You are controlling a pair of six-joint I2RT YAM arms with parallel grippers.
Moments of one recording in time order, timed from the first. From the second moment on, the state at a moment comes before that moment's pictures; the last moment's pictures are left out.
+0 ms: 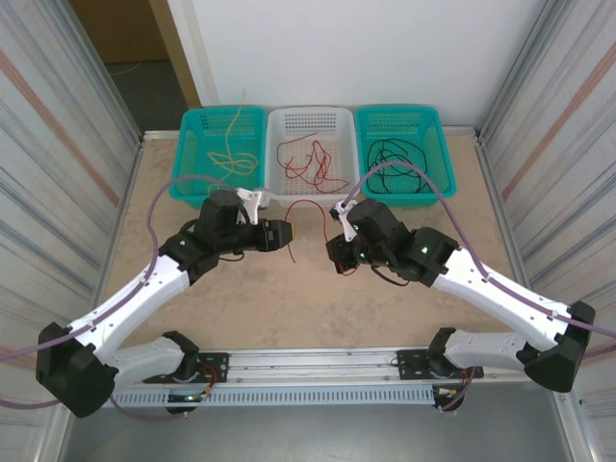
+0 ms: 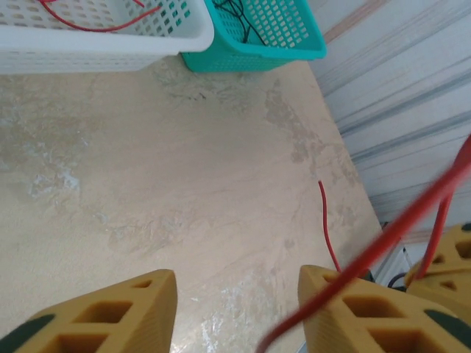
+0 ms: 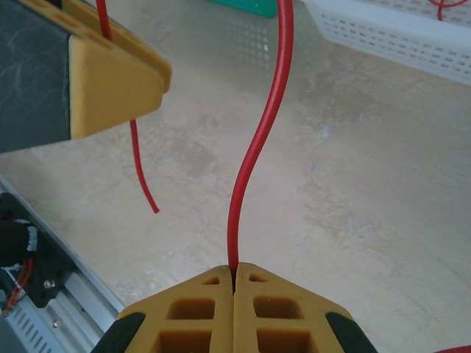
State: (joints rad) left arm -0.60 1.10 0.89 -0.33 0.38 -0.57; right arm 0.94 1.14 1.14 -0.74 0.03 0.43
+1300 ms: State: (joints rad) left arm -0.57 1.18 0.92 -0.30 0.33 -0.51; right arm 0.84 1.12 1.17 -0.71 -0.04 0.37
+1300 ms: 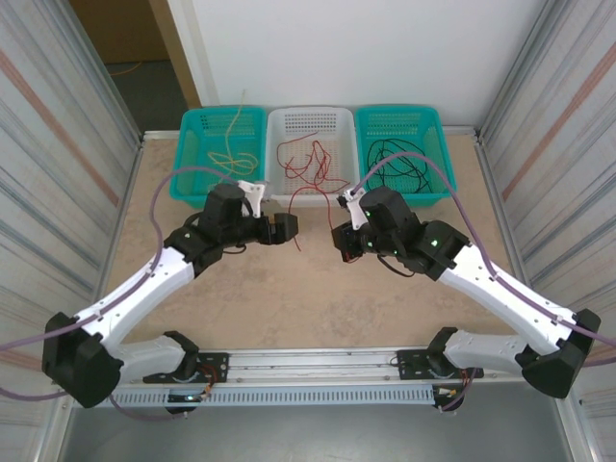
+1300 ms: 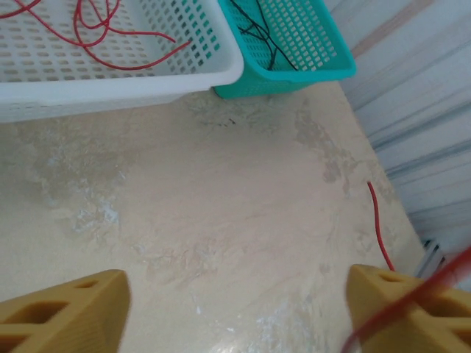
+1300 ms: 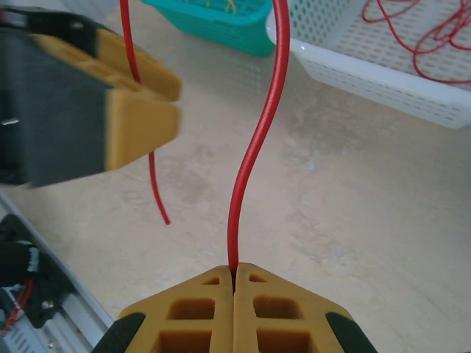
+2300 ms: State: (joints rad) left arm -0.54 1.02 0.94 -0.49 0.42 -0.51; right arm 0.83 1.14 1.07 -0.58 -0.04 0.44
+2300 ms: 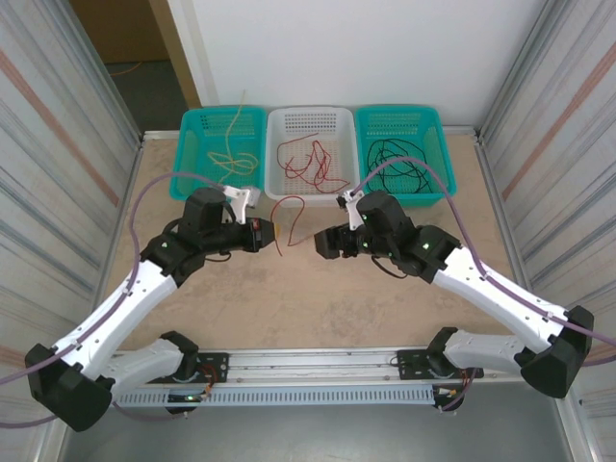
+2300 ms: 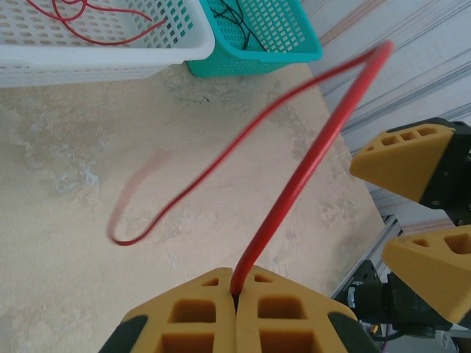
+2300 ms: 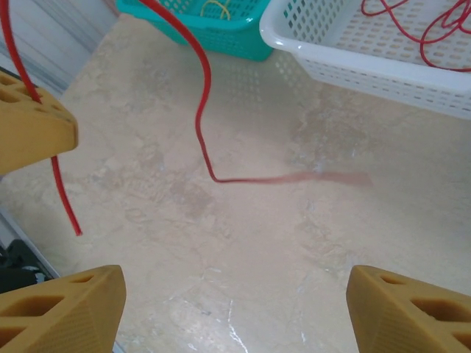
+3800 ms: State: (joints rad) left arm -0.53 0.97 1.03 -0.59 0.44 -0.61; right arm 0.82 1.43 0.90 0.07 -0.21 0.61
